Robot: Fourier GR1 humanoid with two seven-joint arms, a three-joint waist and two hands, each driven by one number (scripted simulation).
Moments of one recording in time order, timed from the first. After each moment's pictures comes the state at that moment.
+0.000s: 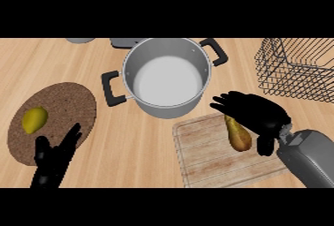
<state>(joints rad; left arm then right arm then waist) 0.13 0.28 -0.07 -1.47 0.14 0.05 0.25 -0.46 -0.57 0.50 -1.56 0.85 0.58 -0.06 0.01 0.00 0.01</state>
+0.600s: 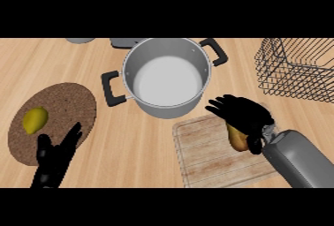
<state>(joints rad) 0.13 0.26 -0.05 -1.47 0.11 0.04 0.27 -0.46 -0.47 0.52 -1.44 1.01 0.56 -0.08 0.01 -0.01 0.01</state>
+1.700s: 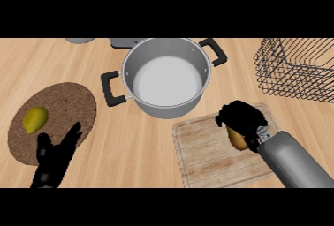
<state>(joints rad) 0.12 0.22 -0.01 -1.47 0.08 0.01 0.28 -0.44 -0.40 0.48 -1.27 1.23 0.41 -0.24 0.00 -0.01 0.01</state>
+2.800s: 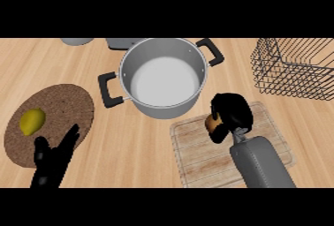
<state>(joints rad) 0.14 0.20 0.01 -1.47 0.06 0.00 0.26 -0.37 -0.05 0.19 -1.33 1.20 0.24 0.34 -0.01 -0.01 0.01</state>
